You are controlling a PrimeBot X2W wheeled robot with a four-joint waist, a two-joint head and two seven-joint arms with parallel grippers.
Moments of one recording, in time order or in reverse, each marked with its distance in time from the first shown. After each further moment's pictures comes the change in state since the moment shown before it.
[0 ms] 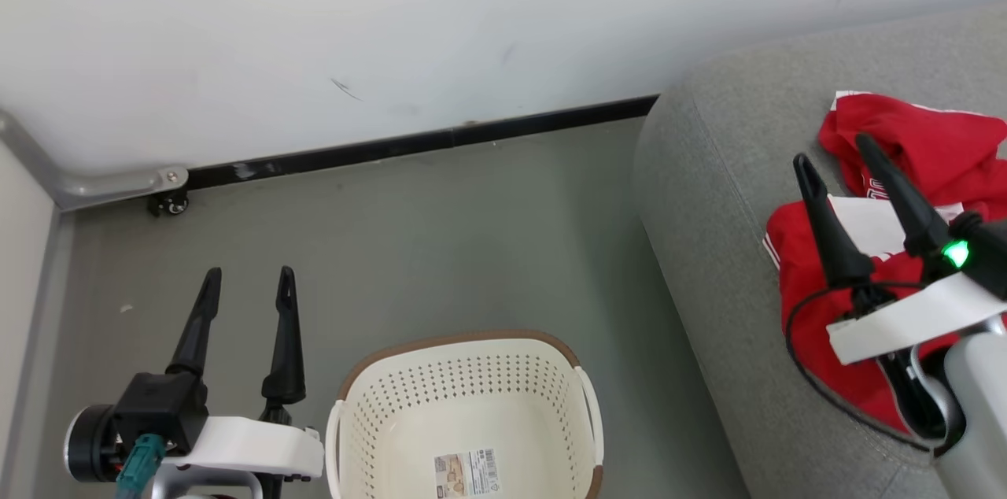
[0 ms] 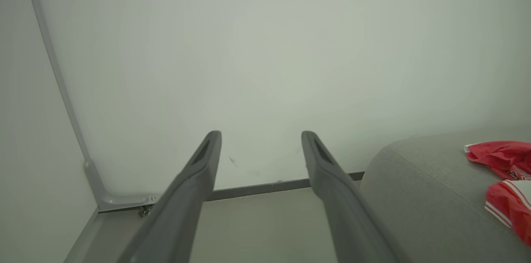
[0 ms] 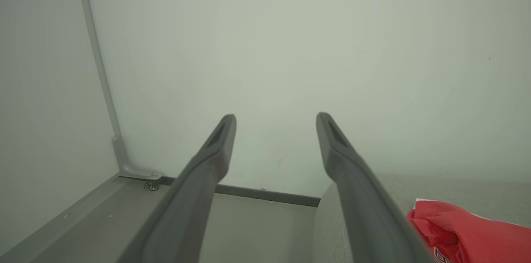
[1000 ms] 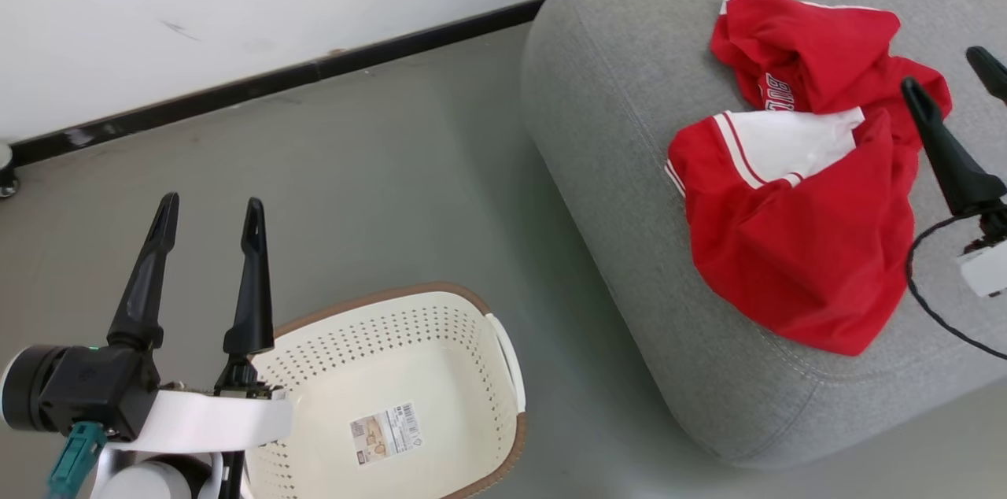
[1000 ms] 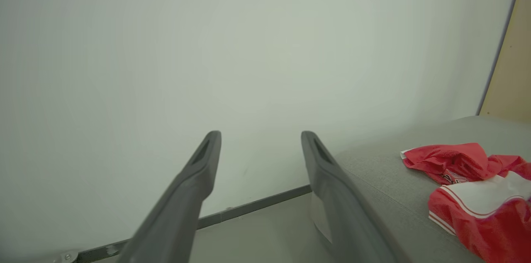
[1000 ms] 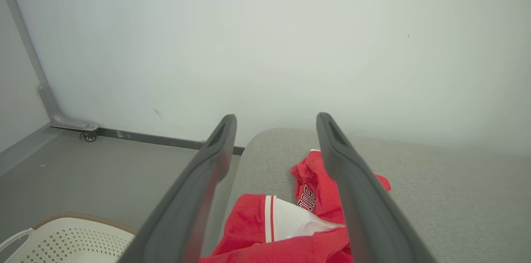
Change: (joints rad) left arm -0.051 0.068 0.012 -0.165 0.007 -0.050 0.004; right arm -0.150 -0.355 0.170 -0.044 0.265 0.000 0.046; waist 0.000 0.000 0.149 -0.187
